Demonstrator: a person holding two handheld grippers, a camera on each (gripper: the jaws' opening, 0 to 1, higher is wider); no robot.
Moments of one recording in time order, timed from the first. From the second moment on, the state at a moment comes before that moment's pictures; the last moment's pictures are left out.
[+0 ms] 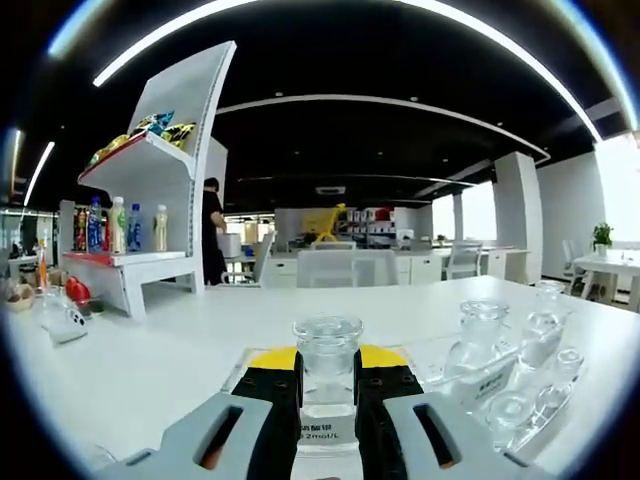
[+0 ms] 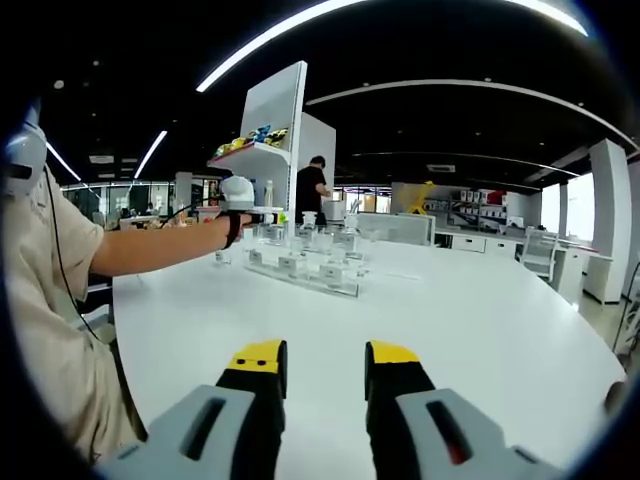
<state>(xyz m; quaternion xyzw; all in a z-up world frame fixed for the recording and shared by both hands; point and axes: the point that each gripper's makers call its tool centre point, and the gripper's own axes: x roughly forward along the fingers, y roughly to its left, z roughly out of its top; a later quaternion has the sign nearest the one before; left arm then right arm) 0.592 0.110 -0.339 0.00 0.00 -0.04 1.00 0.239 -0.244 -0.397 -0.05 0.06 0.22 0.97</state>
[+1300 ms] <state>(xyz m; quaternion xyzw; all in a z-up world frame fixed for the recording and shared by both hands) 0.583 0.108 -0.338 0.01 -0.01 -0.05 1.00 0.229 -0.249 -0.397 -0.04 0.05 0.22 0.97</state>
